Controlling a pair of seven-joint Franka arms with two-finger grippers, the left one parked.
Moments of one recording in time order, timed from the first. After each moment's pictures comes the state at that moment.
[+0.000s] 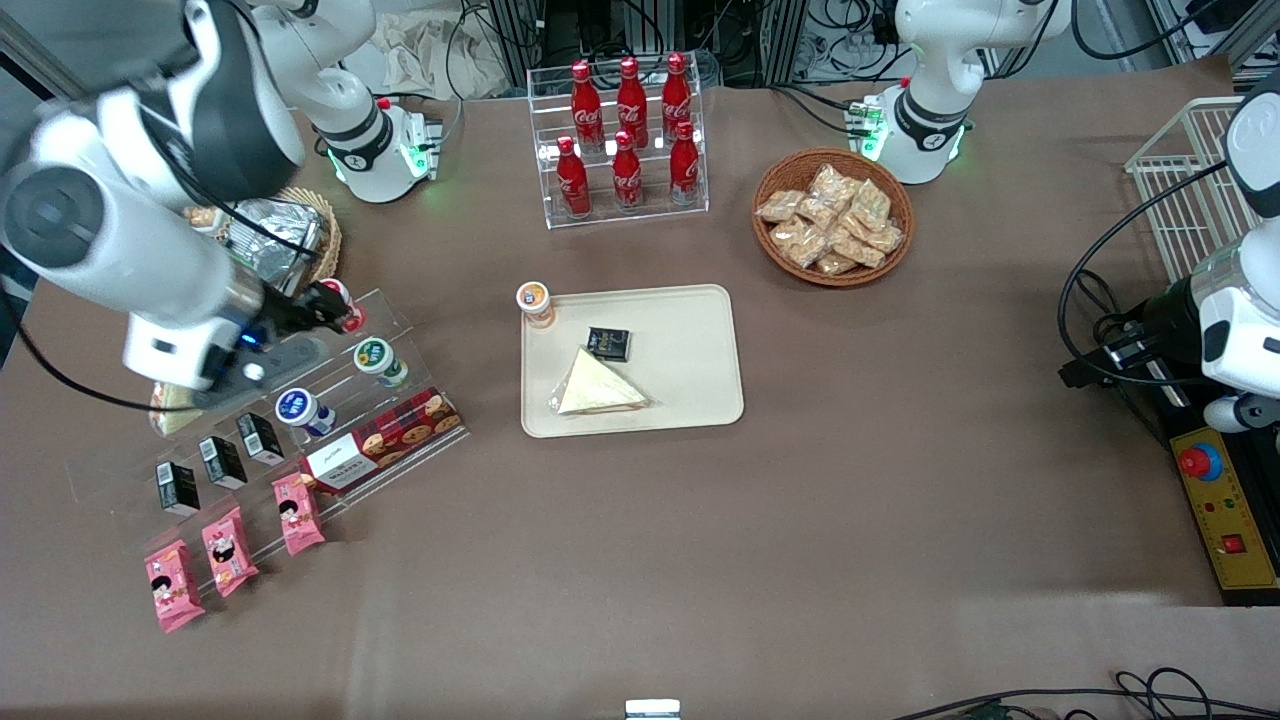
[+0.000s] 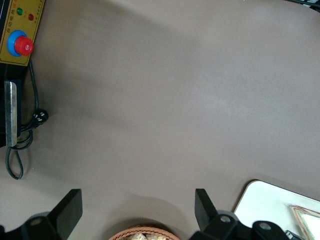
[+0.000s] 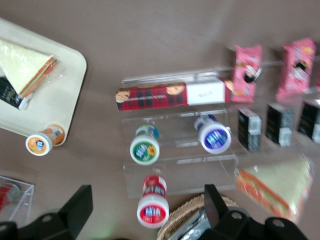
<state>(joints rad) 0.64 0.05 -0.47 -1.67 0.00 1.57 -0.21</state>
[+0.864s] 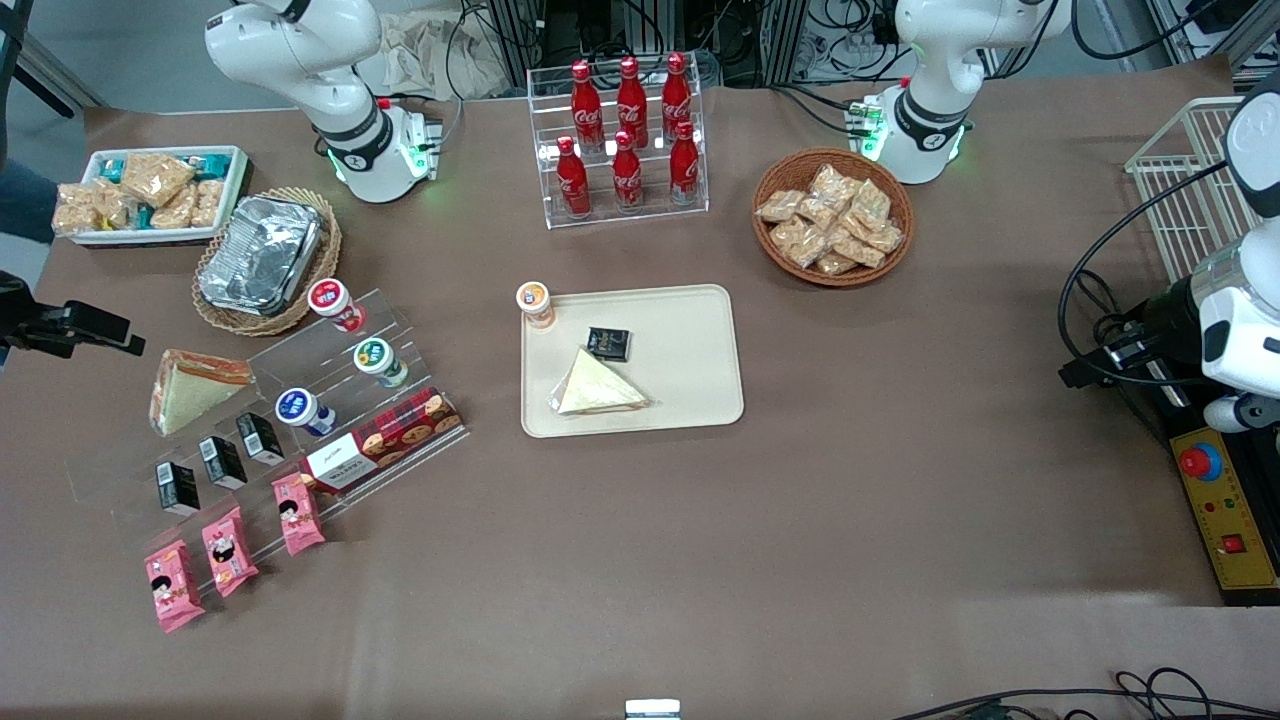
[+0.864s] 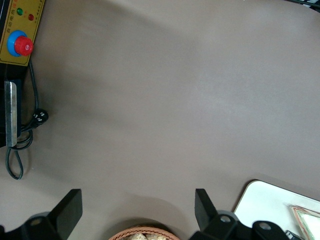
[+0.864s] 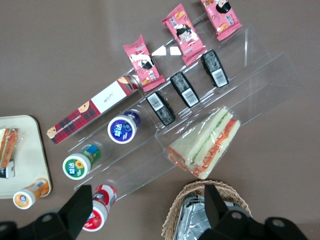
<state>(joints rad) 0.23 0.04 -0.46 -1.68 0.11 1.64 -0.18</state>
